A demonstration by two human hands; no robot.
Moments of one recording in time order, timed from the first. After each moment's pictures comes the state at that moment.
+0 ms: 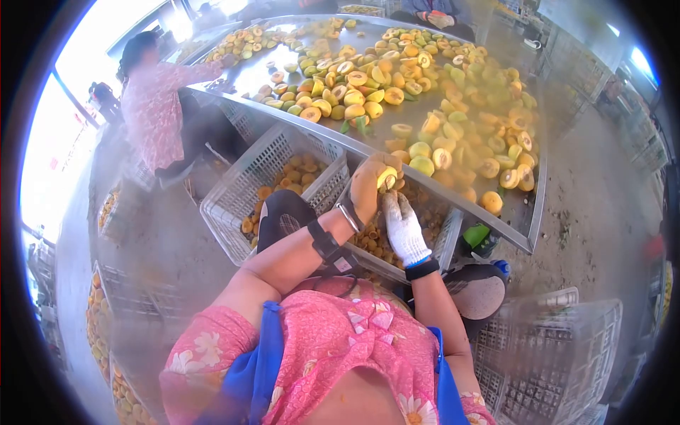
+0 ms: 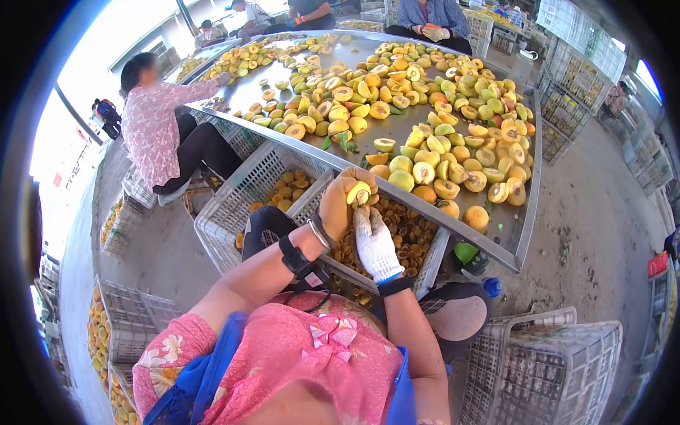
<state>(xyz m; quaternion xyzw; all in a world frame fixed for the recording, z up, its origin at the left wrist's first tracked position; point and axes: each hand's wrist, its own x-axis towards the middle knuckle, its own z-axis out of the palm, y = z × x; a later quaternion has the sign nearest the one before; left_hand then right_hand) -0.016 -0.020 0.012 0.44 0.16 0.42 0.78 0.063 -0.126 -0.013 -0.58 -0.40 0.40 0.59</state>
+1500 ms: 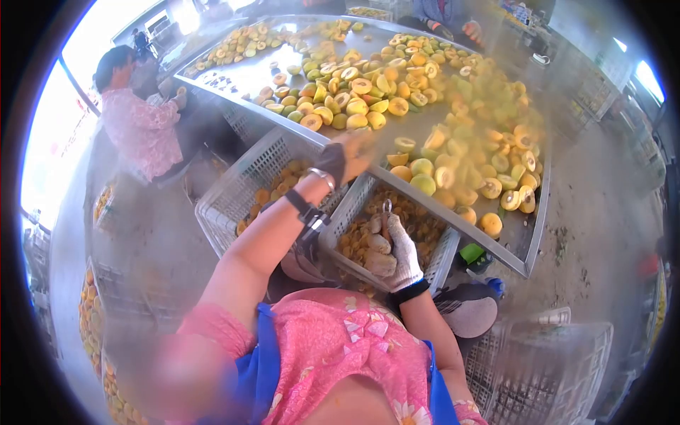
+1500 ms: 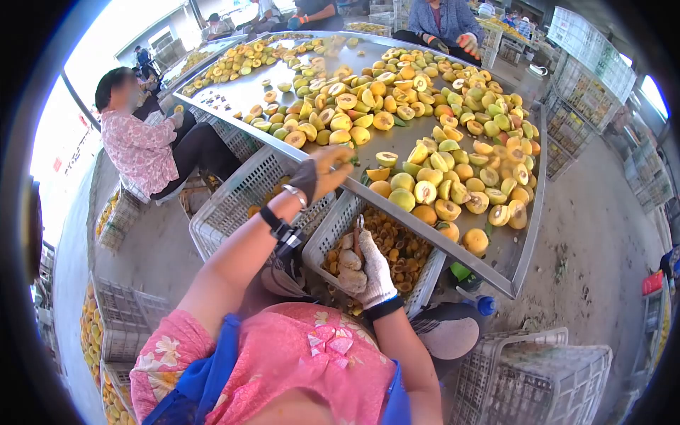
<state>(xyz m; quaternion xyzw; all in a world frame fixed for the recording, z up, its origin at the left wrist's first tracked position) -0.039 0.088 0.045 0.88 0.33 0.31 0.17 0.063 -0.136 -0.008 -0.10 -0.02 0.81 0.58</state>
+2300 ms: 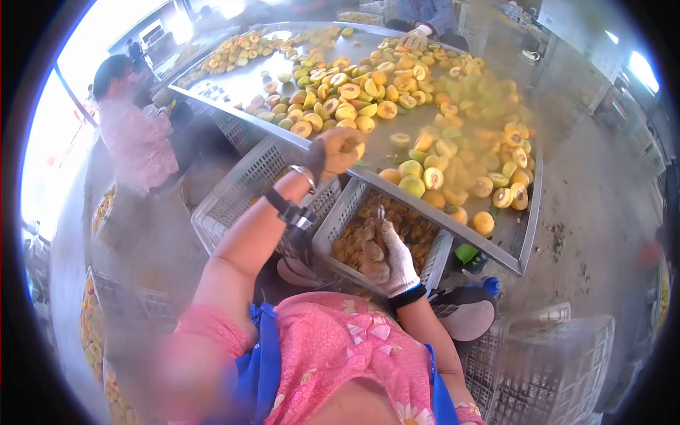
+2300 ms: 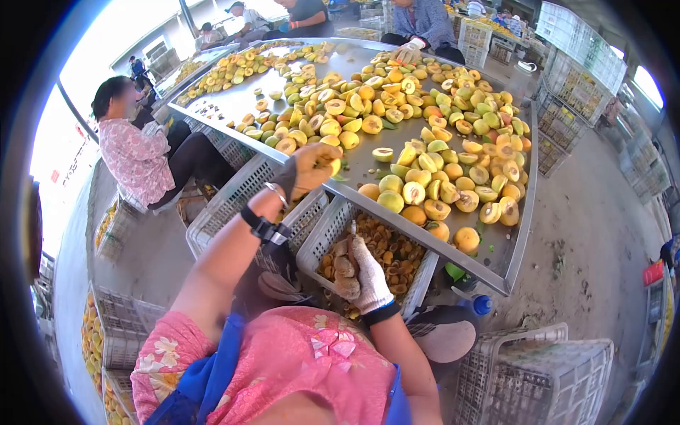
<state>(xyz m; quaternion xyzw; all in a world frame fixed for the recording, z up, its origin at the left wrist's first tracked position) -0.038 0.108 0.054 0.85 0.28 0.29 0.35 0.069 -0.145 -0.008 -0.19 -0.07 0.78 0.60</state>
